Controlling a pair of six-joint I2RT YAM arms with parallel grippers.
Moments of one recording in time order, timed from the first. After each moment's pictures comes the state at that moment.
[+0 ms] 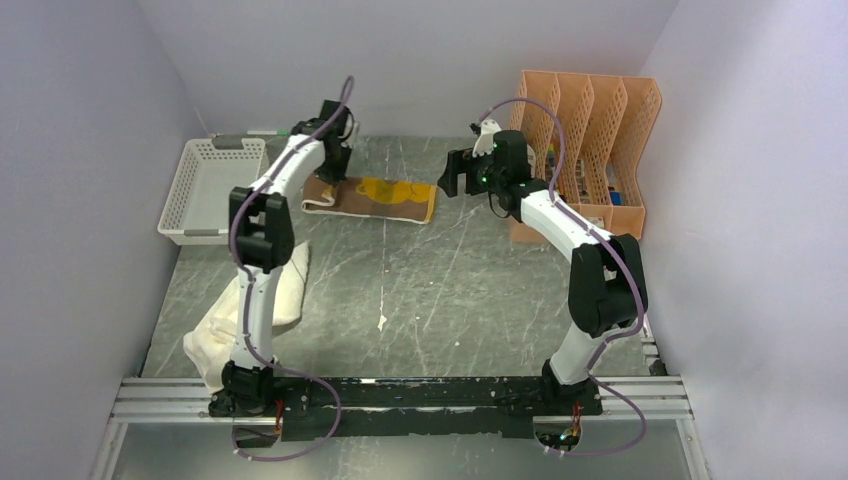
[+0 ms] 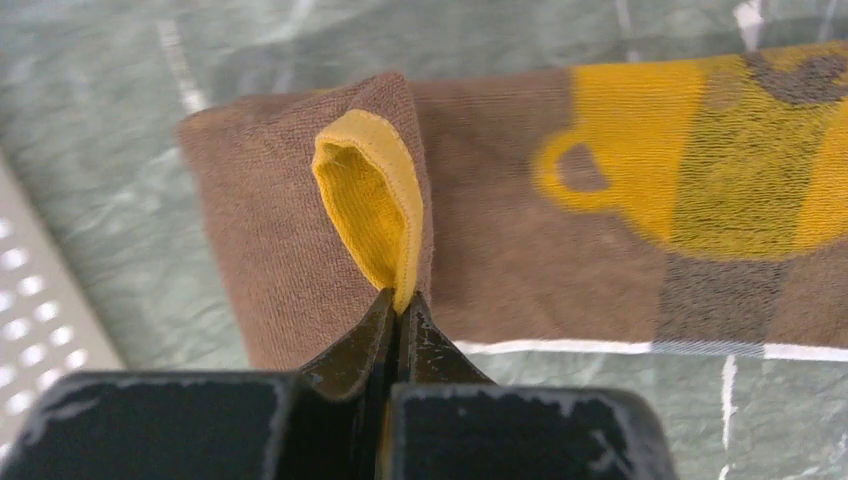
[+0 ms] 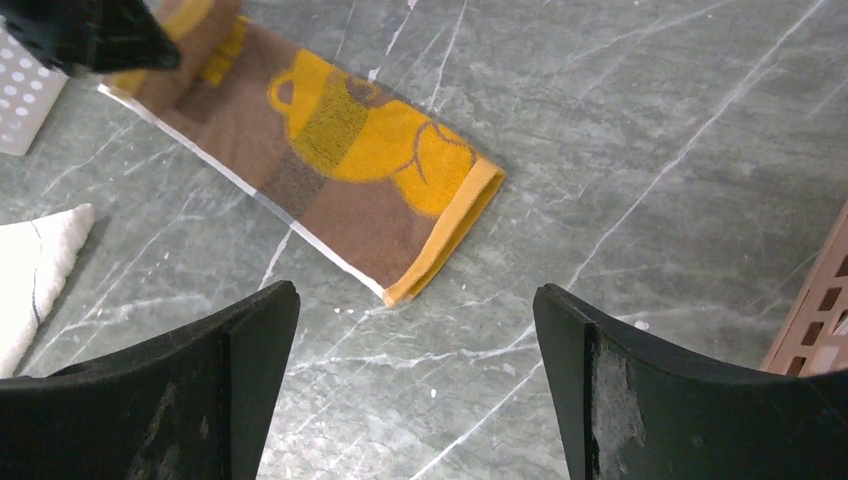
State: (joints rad) left arm -0.23 2.30 2.10 -0.85 -0.13 0.02; right arm 0.31 1.73 1.27 -0.01 -0.30 0.12
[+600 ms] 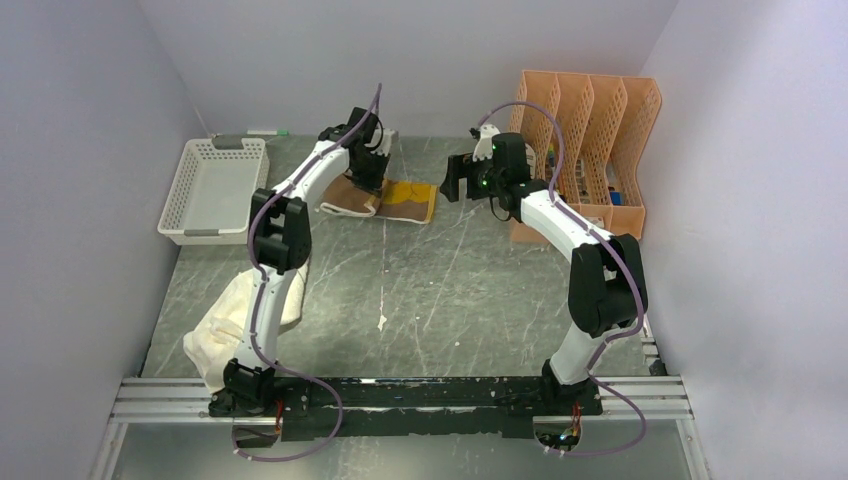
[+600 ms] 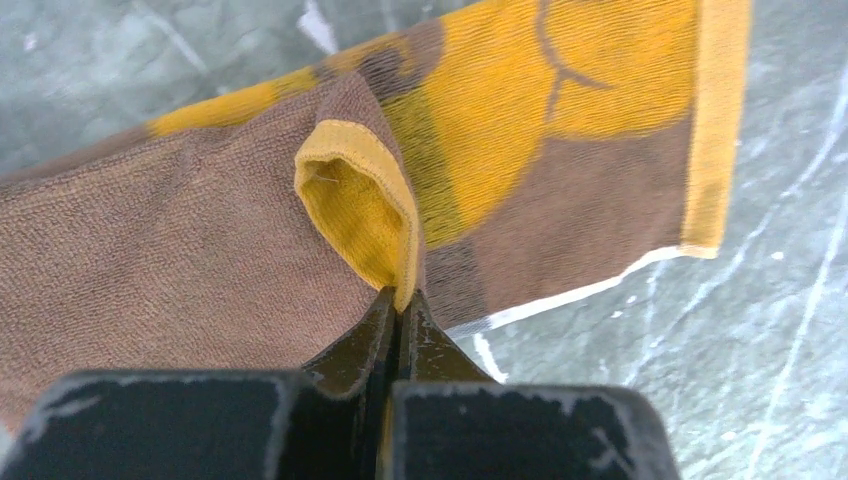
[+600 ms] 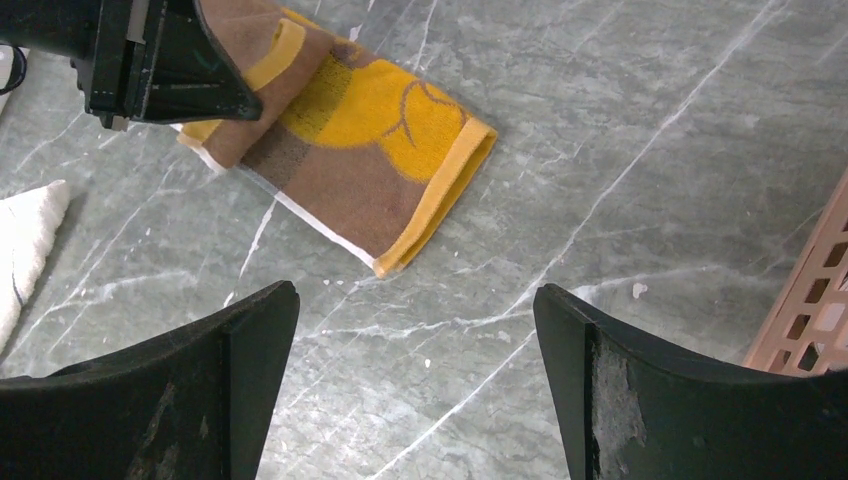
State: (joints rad) left arm -0.38 2.42 2.21 -0.87 0.17 -0.01; right arm 0.31 1.73 1.27 -0.08 -0.28 0.11
